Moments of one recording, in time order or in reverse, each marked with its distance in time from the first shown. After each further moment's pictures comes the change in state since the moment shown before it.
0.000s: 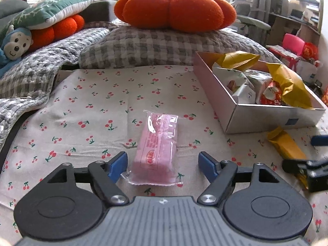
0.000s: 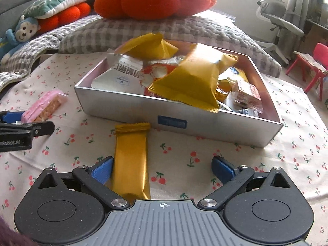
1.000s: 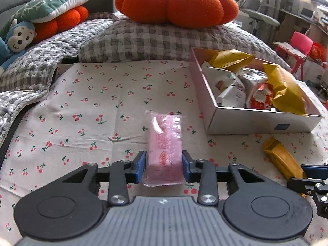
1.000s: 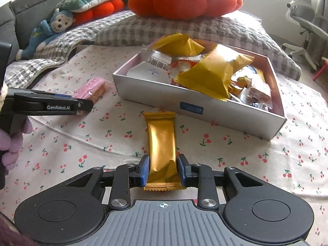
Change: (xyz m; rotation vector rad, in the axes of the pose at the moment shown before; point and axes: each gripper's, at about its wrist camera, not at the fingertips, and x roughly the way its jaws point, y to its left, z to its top) left arm -0.011 -0.026 0.012 -0.048 0.083 0.022; right arm -0.036 -0.017 -0.012 -0.076 0.031 0.189
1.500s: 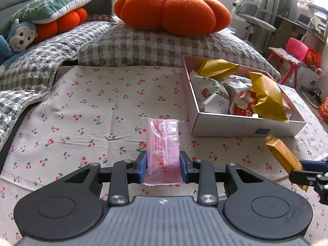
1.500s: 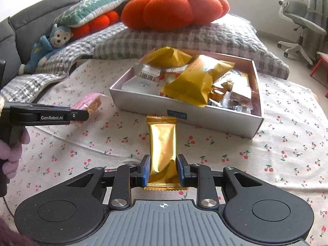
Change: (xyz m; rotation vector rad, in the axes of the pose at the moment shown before) left arm -0.025 -0.004 0.002 -0.036 -0.010 -0.028; right arm -0.034 -0.019 0.000 0.044 -0.048 0.018
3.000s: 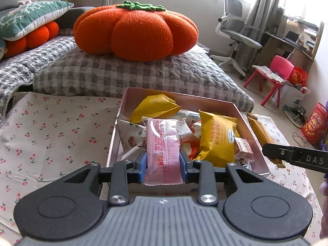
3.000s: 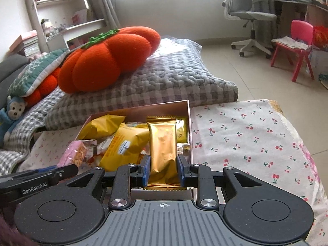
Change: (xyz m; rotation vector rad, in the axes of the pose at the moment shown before) left arm 0.031 -0.086 0.052 -0.042 -0.079 -0.101; right arm 0.007 -0.095 0.065 0.295 -0.158 -0.128
